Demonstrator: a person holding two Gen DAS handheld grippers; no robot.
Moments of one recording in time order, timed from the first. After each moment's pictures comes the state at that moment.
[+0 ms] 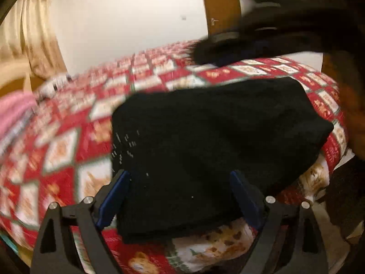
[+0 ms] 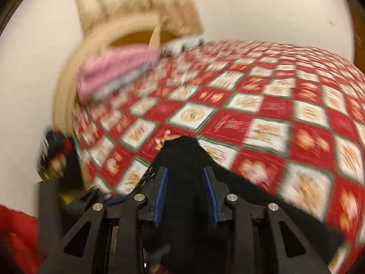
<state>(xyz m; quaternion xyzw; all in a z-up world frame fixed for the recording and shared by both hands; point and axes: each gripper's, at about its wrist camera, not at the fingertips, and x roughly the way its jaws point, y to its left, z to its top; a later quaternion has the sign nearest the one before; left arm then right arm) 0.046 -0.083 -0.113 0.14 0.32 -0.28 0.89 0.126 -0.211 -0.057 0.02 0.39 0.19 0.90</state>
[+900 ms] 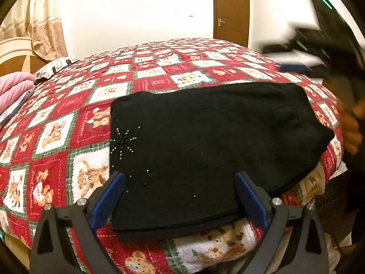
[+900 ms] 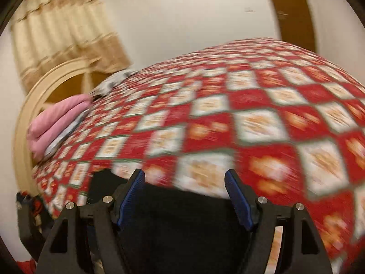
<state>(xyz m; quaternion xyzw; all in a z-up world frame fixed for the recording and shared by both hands) 0.057 -0.077 -0.115 0.11 0.34 -0.28 0.89 0.049 -0.352 -0.056 0.17 0.32 -0.03 0.93</state>
